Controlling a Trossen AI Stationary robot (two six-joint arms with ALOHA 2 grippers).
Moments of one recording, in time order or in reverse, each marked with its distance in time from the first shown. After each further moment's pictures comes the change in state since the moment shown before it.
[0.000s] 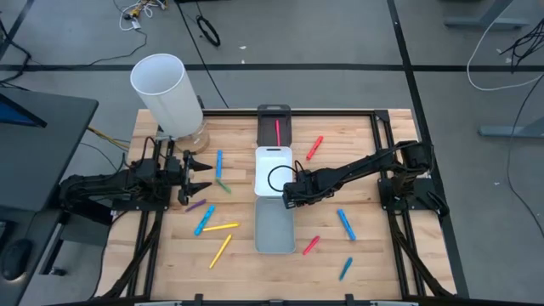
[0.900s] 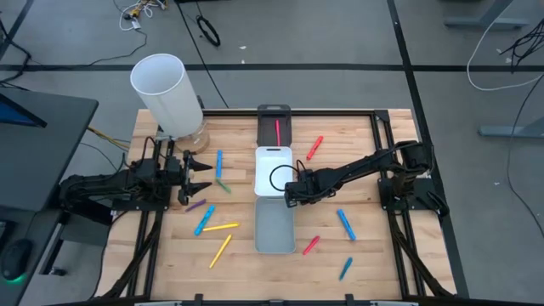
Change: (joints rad) left arm 0.000 0.000 0.000 0.000 0.000 0.000; right arm -0.002 0.027 -0.032 0.016 -0.004 0.014
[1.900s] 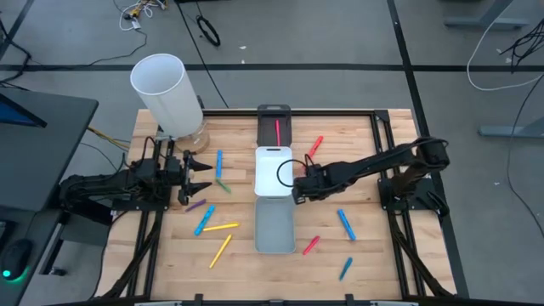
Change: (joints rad) left arm 0.000 0.000 0.000 0.000 0.000 0.000; right arm 0.006 -0.201 -0.003 -0.159 0.023 -0.018
